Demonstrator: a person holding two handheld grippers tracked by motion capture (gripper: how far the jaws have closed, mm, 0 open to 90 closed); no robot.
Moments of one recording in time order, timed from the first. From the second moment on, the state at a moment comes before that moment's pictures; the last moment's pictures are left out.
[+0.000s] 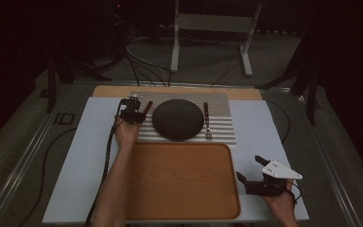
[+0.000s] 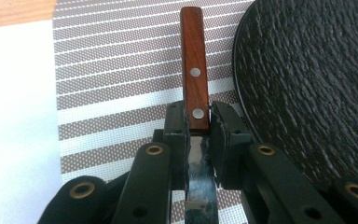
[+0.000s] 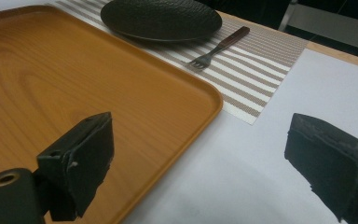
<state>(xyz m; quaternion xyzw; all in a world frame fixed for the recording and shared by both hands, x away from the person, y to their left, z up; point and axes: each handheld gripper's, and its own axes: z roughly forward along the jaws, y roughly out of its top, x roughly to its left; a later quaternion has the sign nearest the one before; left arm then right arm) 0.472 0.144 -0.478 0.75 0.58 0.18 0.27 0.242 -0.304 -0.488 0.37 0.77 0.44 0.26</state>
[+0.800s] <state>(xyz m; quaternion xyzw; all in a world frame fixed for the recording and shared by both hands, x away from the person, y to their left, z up) 0.445 0.147 -0.459 0.72 0.59 0.20 0.31 0.242 -0.303 -0.488 0.37 0.77 0.45 0.26</state>
